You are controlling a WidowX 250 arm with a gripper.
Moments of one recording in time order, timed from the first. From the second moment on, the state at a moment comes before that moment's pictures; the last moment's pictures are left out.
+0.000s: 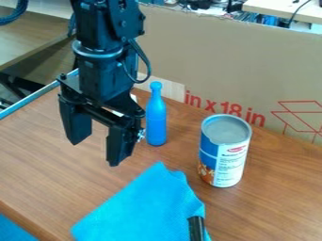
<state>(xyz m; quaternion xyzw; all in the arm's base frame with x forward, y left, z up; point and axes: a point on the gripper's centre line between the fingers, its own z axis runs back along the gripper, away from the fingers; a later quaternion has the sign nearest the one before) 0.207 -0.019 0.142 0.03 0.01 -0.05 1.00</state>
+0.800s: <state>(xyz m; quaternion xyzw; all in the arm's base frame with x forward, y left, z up) 0.304 -0.012 0.144 0.02 -0.06 -0.04 1.00</state>
